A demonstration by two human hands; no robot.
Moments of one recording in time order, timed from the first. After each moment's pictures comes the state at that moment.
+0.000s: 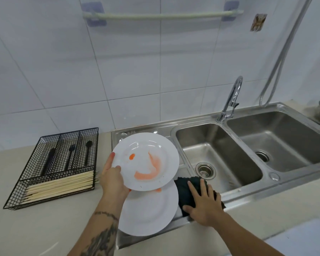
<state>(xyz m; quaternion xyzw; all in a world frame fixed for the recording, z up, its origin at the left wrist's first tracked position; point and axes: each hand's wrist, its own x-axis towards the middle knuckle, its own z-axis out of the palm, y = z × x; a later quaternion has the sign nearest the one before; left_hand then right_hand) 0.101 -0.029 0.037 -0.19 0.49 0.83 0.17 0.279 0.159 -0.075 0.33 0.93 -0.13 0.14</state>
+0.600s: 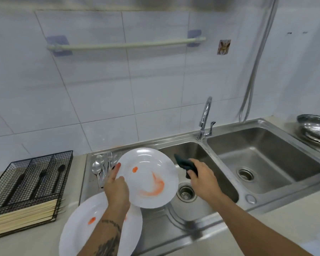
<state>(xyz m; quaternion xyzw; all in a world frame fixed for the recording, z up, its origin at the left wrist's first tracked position) 0.122 0.019 0.022 -0.13 0.62 0.76 0.12 0.253 0.230 -0.005 0.29 0.87 -0.34 -0.19</state>
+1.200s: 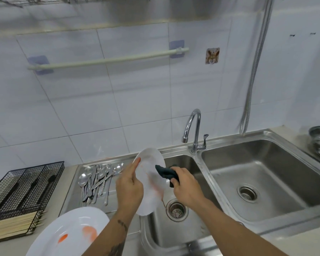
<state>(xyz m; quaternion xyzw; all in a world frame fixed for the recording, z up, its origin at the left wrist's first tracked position) 0.155 0.144 0.026 0.19 0.82 0.52 -0.14 0.234 0.312 -0.003 0.20 0.91 -0.33 -0.15</state>
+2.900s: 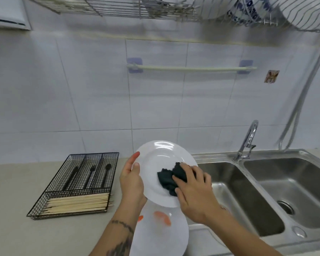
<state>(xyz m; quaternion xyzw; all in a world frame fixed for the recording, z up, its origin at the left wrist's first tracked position) 0.094 -0.087 0.087 -0.07 0.50 0.86 0.09 0.193 0.064 0.053 0.08 0.98 0.03 -0.15</state>
